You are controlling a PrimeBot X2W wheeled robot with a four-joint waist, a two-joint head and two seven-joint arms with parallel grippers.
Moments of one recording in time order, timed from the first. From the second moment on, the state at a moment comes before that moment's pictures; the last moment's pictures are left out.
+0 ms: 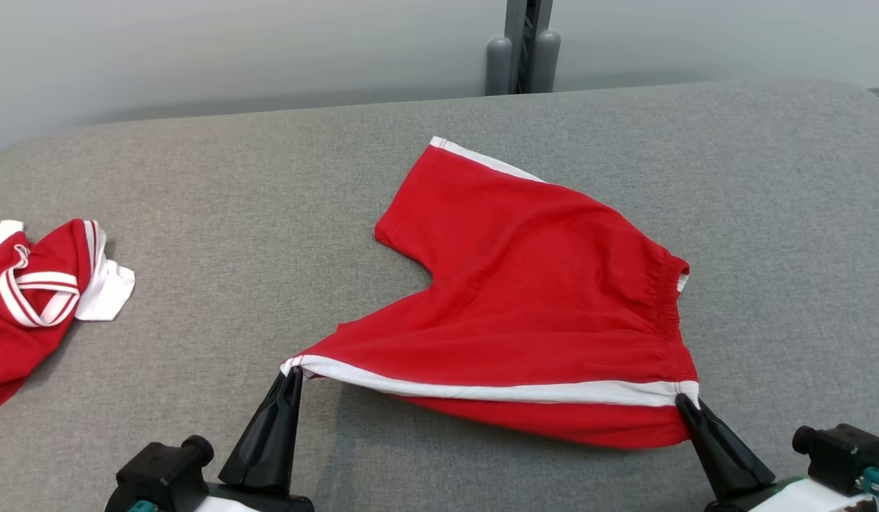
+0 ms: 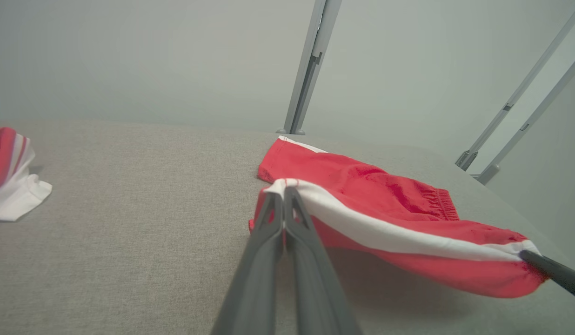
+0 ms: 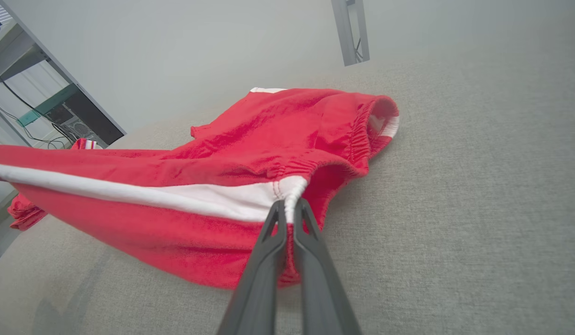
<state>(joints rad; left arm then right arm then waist) 0.22 0.08 -0.17 -0.33 -0.34 0.02 0.08 0.08 -0.30 0.28 0.04 0.61 0.13 -0.10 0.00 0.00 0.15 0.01</state>
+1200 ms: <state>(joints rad) -0.83 0.15 -0.23 0.36 -0.30 -0.11 0.04 -0.47 -0.05 0.18 0.25 0.51 0.13 -0.21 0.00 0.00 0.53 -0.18</state>
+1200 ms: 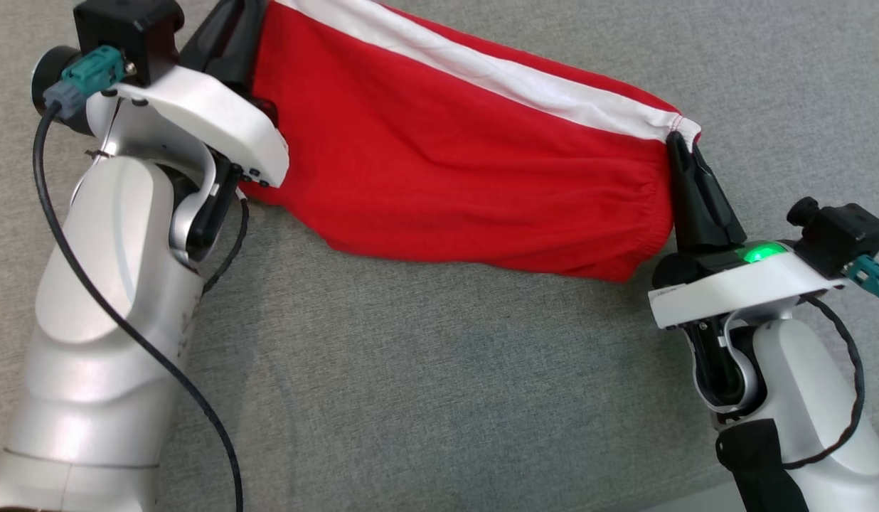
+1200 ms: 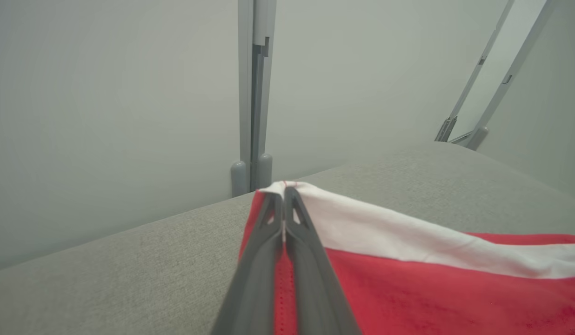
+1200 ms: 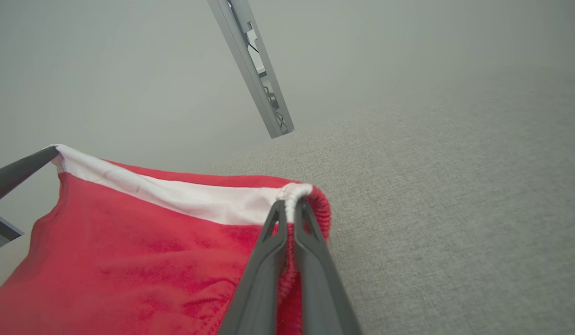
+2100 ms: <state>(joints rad) -0.76 0.15 -0.23 0.50 -0.31 -0.03 -0.26 -0.36 -0.10 0.10 0.13 0.33 0.13 -0.26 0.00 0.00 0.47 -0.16</state>
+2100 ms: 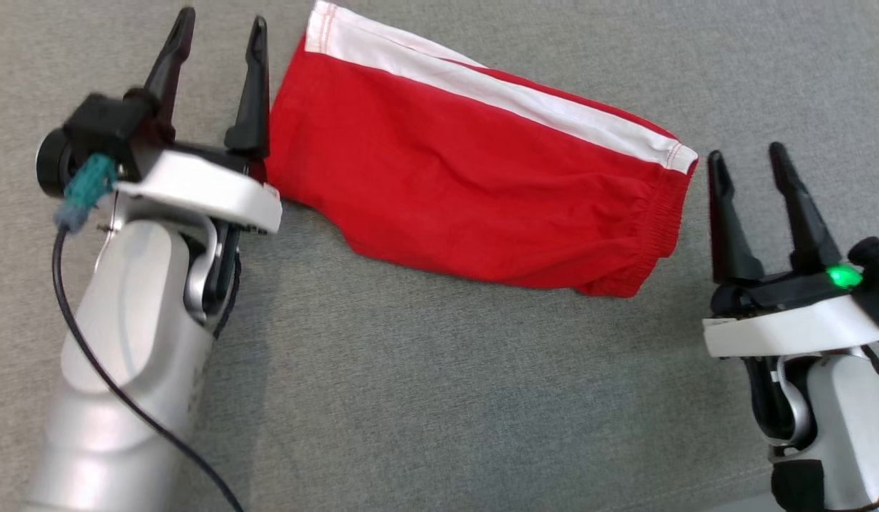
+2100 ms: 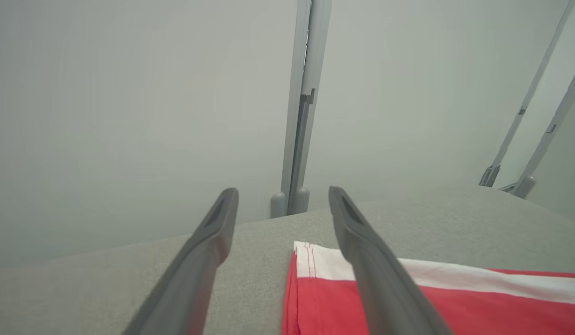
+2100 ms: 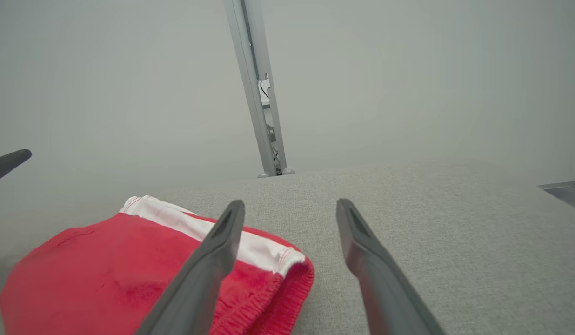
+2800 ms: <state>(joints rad) -0.32 0.20 -0.22 0.11 -0.28 0.06 -0.19 -0.22 -0.07 -0.05 0.08 0.19 0.13 -0.25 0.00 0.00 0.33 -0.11</state>
